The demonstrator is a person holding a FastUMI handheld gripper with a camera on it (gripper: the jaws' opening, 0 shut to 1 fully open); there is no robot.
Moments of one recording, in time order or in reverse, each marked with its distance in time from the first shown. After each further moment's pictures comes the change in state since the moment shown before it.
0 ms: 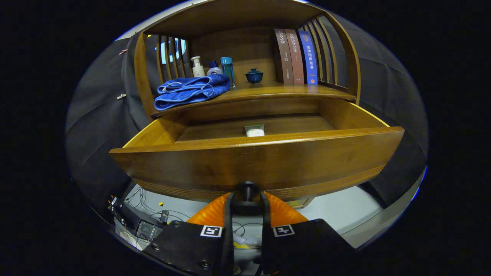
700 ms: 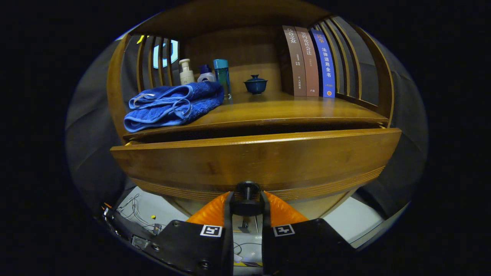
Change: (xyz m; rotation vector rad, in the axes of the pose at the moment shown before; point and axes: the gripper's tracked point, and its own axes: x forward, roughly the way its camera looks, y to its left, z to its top) arm 0.098 0.000 0.071 -0.021 -0.081 -0.005
